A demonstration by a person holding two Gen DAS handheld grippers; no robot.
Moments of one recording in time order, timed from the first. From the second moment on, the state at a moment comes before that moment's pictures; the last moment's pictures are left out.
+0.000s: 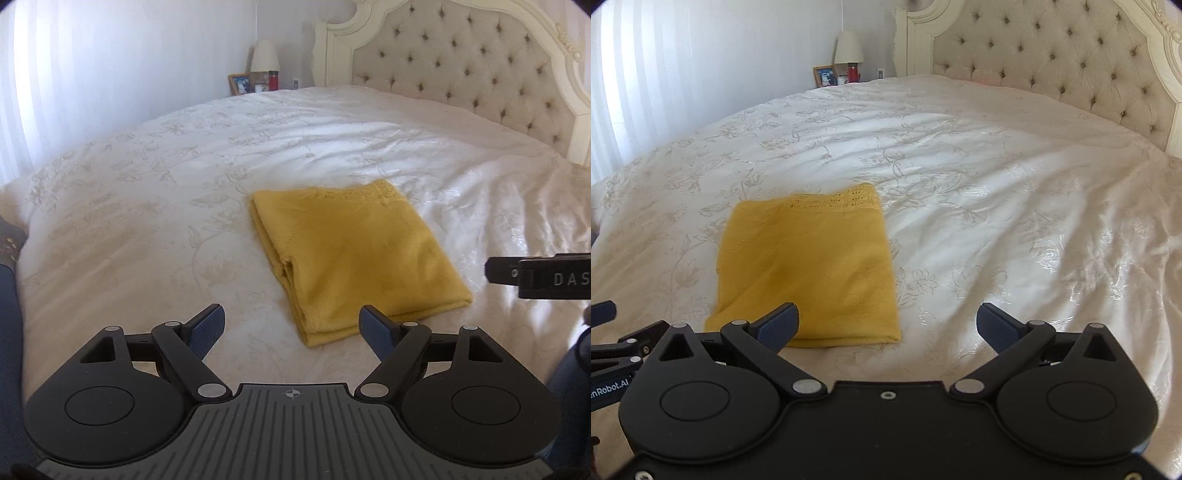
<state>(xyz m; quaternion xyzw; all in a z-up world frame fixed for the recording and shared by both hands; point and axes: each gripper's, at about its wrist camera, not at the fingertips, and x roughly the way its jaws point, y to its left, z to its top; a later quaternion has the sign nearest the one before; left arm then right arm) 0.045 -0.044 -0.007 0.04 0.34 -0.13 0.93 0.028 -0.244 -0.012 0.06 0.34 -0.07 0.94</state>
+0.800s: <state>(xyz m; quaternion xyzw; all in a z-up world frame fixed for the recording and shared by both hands) 0.057 -0.047 -0.017 0.03 0.40 -0.11 0.91 0.028 -0.249 -0.025 0.12 0.35 -0.04 0.93</state>
